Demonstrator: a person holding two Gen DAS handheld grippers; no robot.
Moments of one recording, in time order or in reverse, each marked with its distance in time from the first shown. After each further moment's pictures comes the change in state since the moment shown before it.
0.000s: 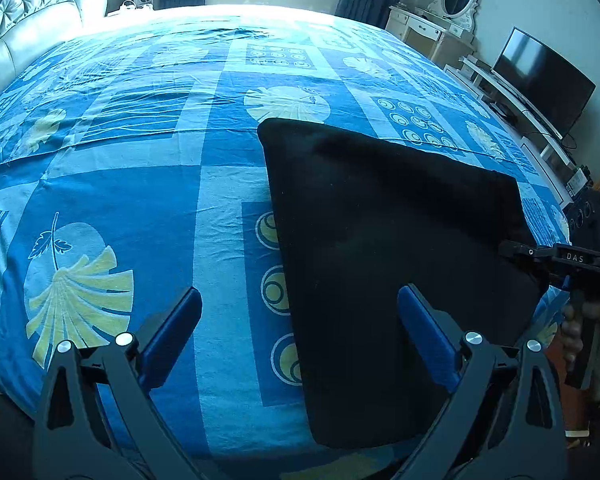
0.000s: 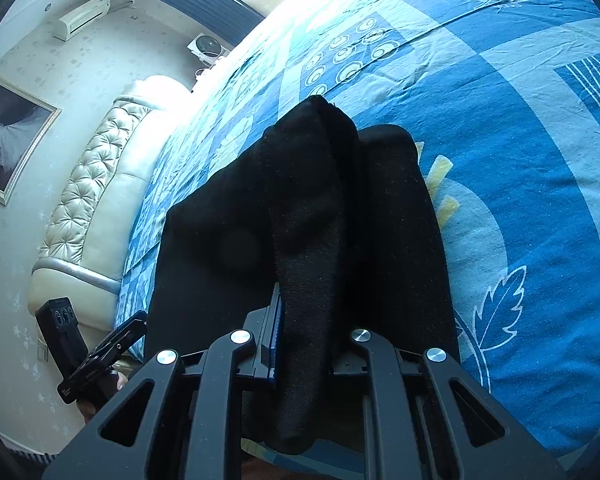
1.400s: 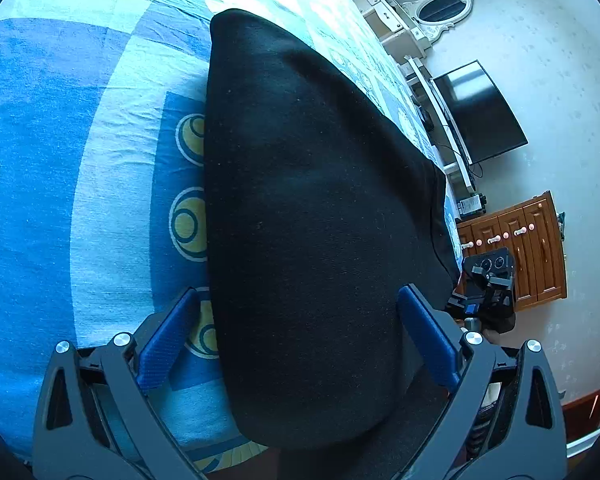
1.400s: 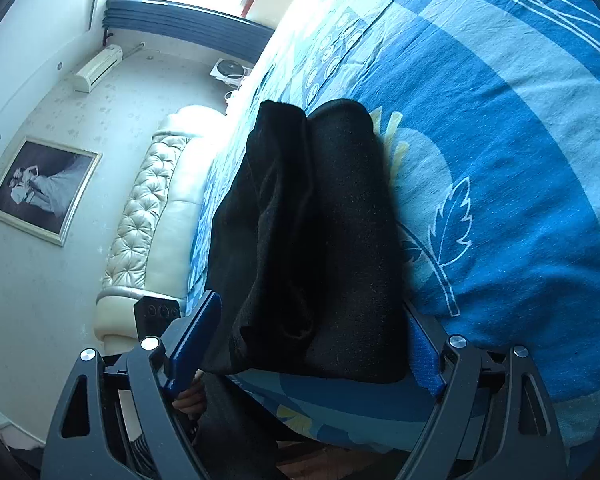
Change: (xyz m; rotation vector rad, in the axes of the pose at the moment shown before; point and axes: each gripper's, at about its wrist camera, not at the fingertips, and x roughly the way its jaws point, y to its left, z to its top) left arm 0.052 0.021 -0.020 -0.251 0.220 -0.518; right arm -0.017 -0.035 -0.025 0.120 -0.001 0.235
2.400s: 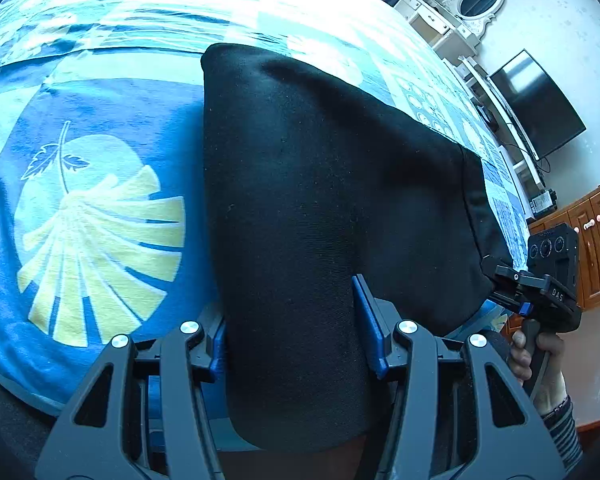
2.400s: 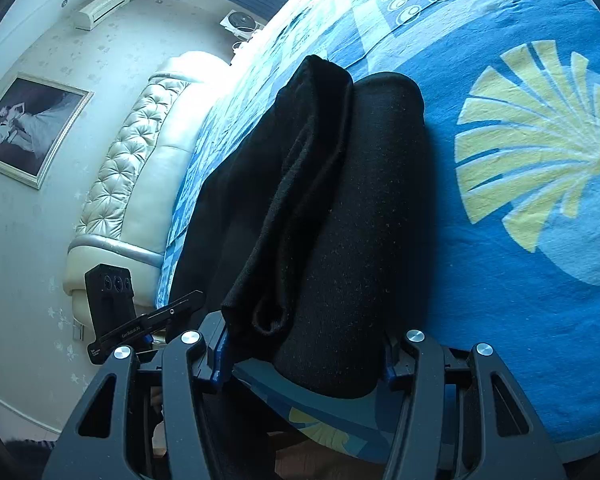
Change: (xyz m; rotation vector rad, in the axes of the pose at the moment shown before) left arm -0.075 0.018 0.001 0.051 -0.063 0.323; right arm 0.097 0.061 -0.020 -0.114 0.125 -0.061
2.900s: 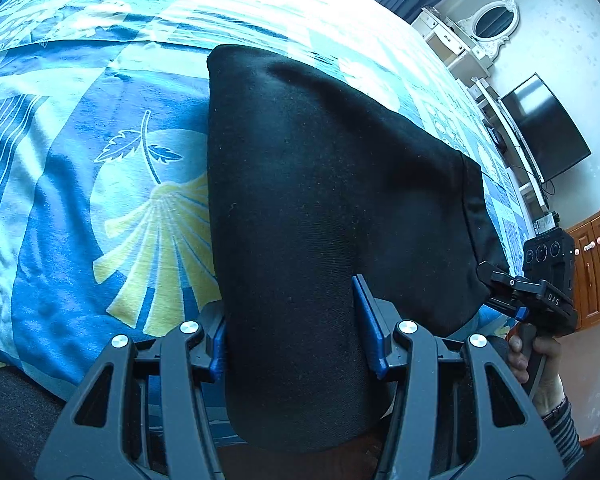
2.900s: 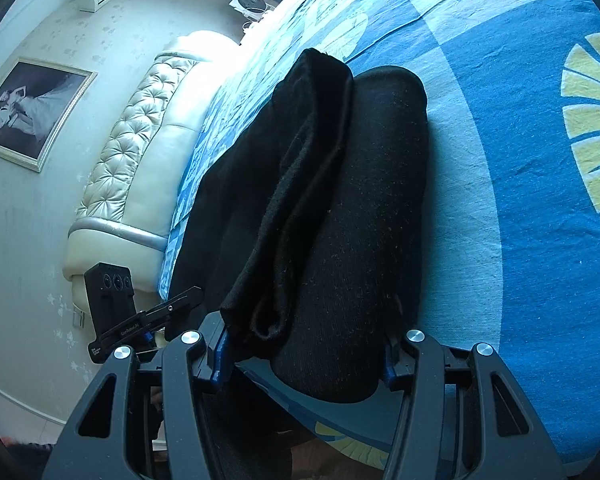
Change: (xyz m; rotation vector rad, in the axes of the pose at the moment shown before) left arm -0.025 0.039 -0.009 -0.061 -0.040 0.007; right arm 0.043 0.030 0.004 -0.025 0.058 0.014
